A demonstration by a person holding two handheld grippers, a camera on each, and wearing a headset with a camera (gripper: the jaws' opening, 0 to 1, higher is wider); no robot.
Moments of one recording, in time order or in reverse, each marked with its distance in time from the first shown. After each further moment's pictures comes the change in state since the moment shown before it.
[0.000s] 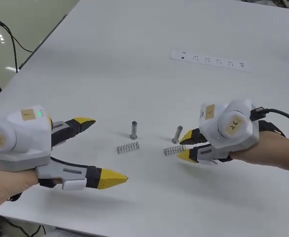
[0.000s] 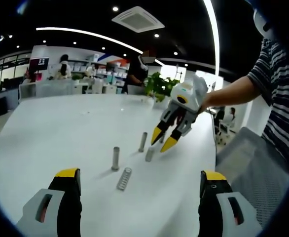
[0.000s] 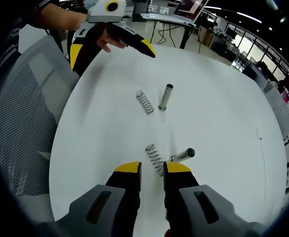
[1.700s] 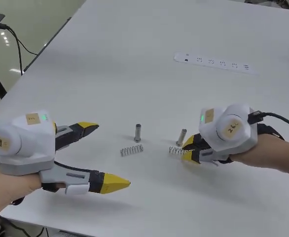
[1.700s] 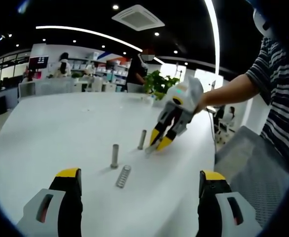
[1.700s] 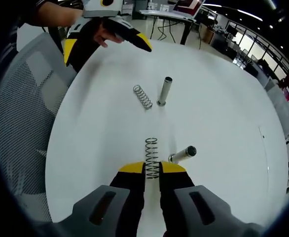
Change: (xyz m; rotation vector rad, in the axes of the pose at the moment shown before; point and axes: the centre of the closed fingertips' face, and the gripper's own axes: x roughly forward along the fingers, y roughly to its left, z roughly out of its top) left arm -0.002 -0.002 -0.004 -0.003 0.017 -0.008; right arm 0.003 0.000 -0.004 0.003 0.016 0.016
